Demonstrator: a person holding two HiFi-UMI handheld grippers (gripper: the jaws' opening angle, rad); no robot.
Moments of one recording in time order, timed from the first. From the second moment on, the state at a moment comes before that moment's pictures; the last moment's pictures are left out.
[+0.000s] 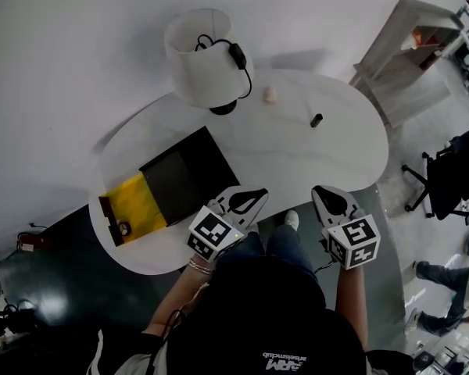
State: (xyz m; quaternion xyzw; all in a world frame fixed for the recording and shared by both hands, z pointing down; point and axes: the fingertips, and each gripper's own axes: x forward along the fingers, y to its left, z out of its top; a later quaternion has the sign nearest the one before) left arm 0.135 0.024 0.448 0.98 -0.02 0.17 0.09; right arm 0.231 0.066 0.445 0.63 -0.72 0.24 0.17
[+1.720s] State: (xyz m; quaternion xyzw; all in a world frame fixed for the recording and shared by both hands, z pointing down) left arm 0.324 0.000 0.454 0.96 -0.21 0.15 0.15; right arm 0.447 0.062 0.445 0.55 -0.79 0.26 0.12
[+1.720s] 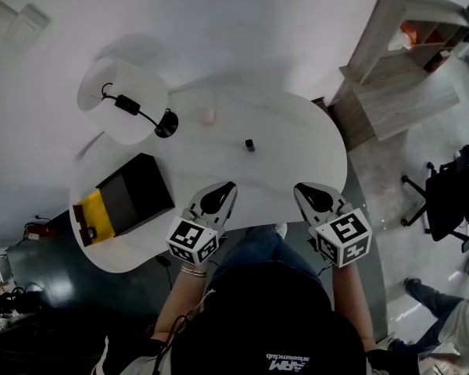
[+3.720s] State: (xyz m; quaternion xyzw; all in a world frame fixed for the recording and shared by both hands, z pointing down) left arm 0.401 -0.105 0.559 0.95 -0.10 0.27 0.14; right arm 0.479 -0.019 0.516 0.54 -0.74 0.35 0.19
